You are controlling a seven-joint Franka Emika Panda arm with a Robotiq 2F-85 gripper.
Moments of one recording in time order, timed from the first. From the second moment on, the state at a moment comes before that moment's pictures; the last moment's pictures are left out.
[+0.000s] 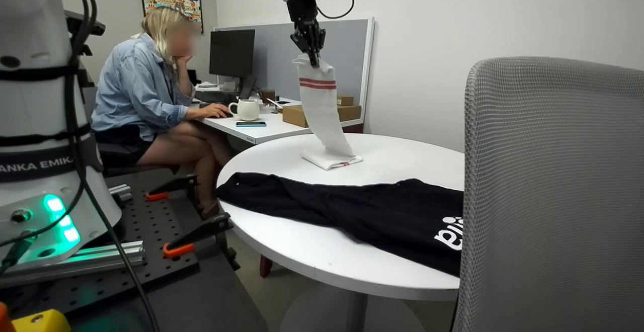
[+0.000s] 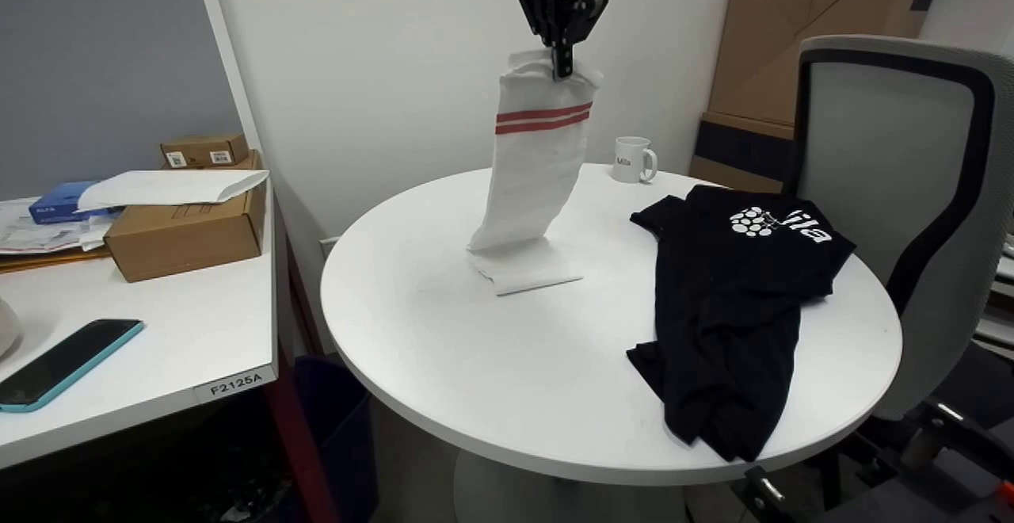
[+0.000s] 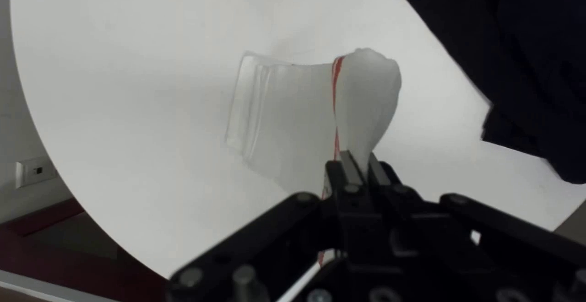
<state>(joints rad) 0.10 -0.06 0.15 -2.22 -0.37 2.33 -1.31</state>
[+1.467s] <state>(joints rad) 0.11 0.08 0.13 -2.28 -0.25 2.33 -0.78</state>
